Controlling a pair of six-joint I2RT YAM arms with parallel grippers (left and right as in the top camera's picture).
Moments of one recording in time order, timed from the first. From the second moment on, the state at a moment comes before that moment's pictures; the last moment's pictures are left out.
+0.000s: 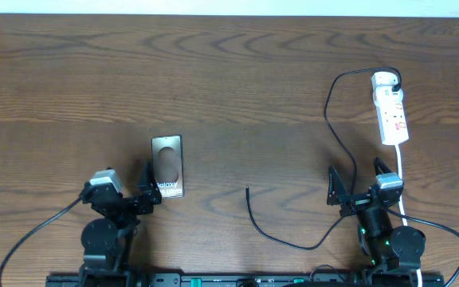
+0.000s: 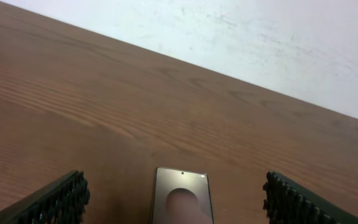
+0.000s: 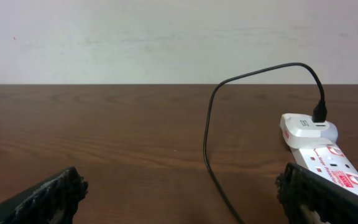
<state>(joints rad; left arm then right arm) -0.06 0.06 0.11 -0.25 -0.03 -0.32 -0.03 0.01 0.01 -0.05 -0.24 0.09</state>
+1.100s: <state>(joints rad) -0.06 1.33 1.26 -1.01 0.10 -0.16 -0.03 0.02 0.01 -0.05 -0.24 0.09</state>
